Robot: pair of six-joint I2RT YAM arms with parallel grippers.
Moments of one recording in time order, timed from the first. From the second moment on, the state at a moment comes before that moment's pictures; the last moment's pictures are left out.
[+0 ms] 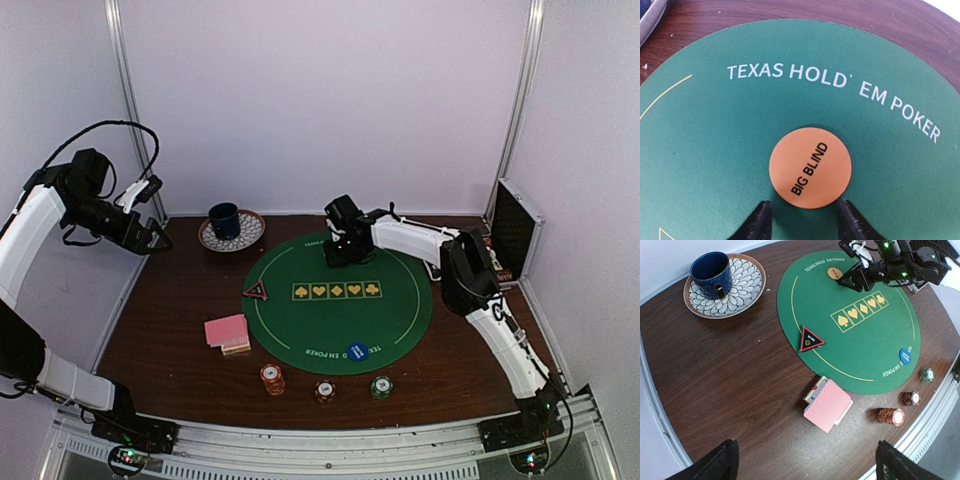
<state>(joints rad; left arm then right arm) 0.04 1.32 1.47 -1.23 0.53 0.42 0.64 2.63 2.34 -0.65 0.12 0.28</state>
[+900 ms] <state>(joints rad) 0.04 1.29 1.47 -1.26 0.54 0.42 0.99 1.95 1.26 -0.45 0.12 0.29</state>
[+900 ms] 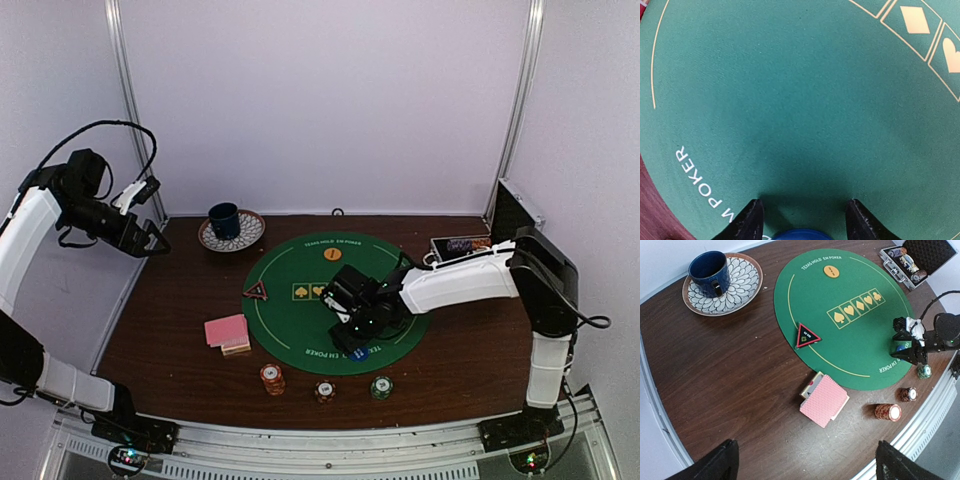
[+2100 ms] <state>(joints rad) 0.04 1.29 1.48 -1.28 0.54 0.42 0.94 1.72 0.99 -0.48 0.20 0.34</state>
